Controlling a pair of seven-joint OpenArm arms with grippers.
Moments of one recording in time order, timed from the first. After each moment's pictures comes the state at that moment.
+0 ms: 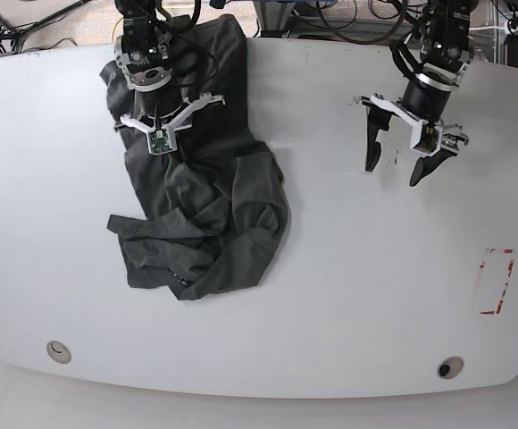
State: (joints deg) left arm 29.0 -17.2 -1.6 110.0 -9.7 -11.0 5.4; right arm -24.9 3.9 1.0 102.8 0.7 12.0 -16.5
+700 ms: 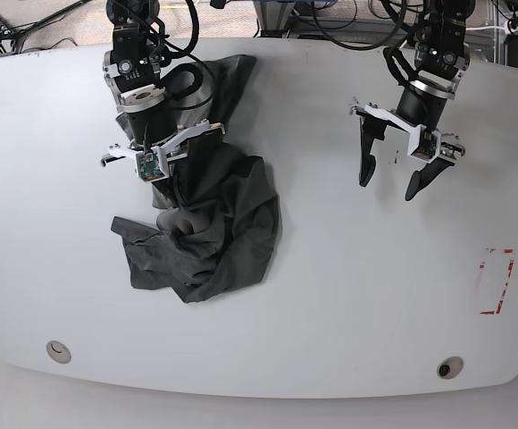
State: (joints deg) left arm 27.5 -16.5 -0.1 110.6 -9.6 -10.8 0.8; right arm -22.0 4.5 0.3 114.2 1.4 12.2 -17.5
